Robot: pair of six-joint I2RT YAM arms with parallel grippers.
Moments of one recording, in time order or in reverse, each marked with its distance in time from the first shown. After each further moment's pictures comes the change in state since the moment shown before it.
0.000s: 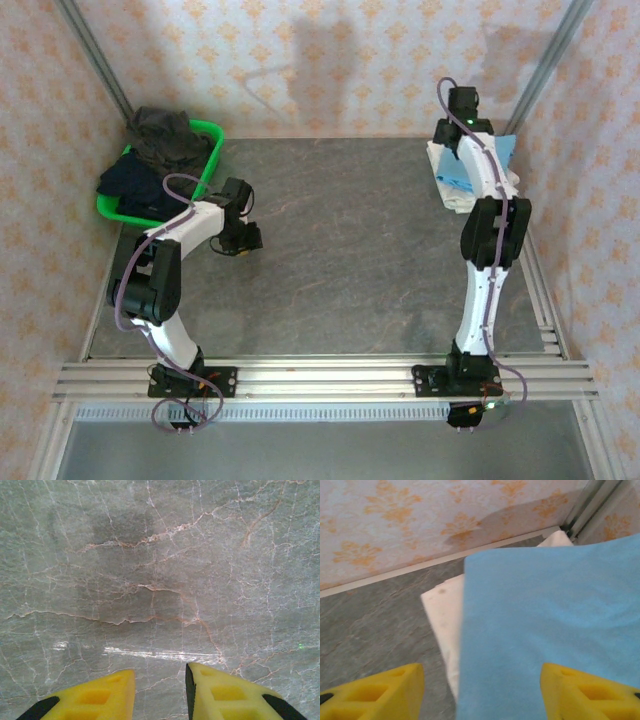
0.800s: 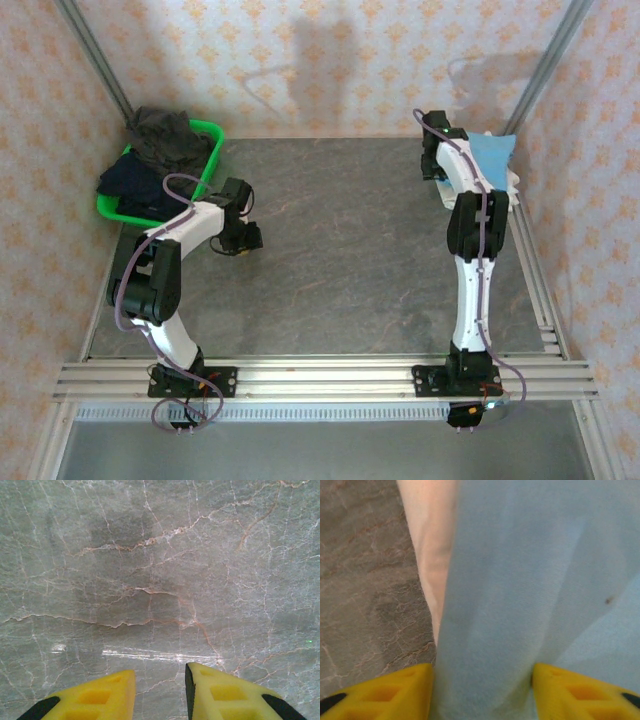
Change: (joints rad) left arm 0.003 0.000 -0.006 0.014 0.005 0.001; right arm 0.050 0.167 0.056 -0.284 0.106 -0.079
